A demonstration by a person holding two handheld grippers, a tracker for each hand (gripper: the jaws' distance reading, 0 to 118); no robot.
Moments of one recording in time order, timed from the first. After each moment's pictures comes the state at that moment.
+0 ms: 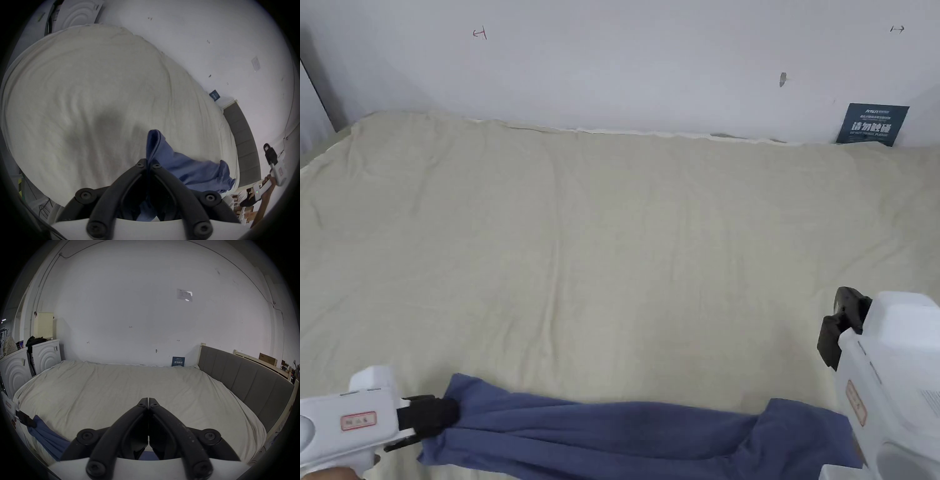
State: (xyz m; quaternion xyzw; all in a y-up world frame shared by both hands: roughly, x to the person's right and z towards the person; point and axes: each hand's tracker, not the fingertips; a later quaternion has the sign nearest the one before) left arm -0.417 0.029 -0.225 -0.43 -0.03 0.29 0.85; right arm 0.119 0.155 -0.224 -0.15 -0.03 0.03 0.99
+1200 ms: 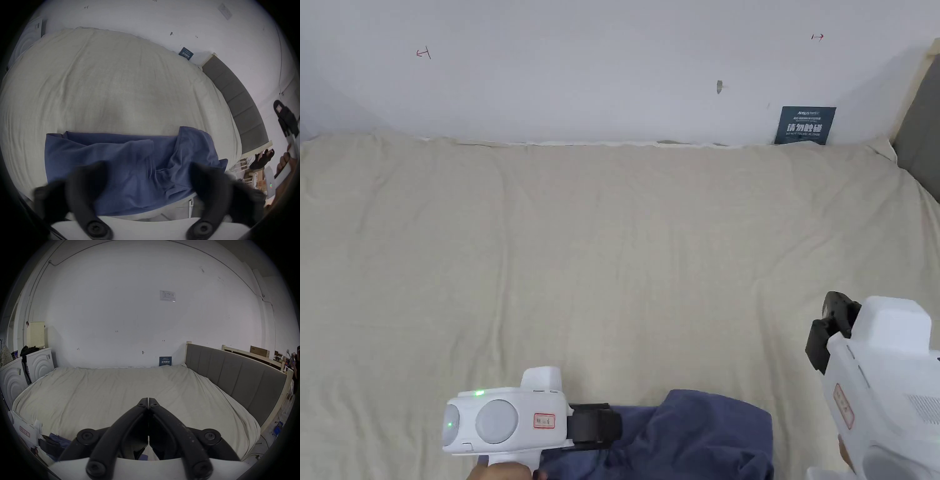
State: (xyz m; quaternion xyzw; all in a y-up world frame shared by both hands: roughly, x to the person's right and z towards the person) left arm -0.160 0.014 -0.261 -0.50 -0.16 0.16 0.84; right arm 0.183 0.159 -0.181 -0.14 -0.07 0.00 0.99
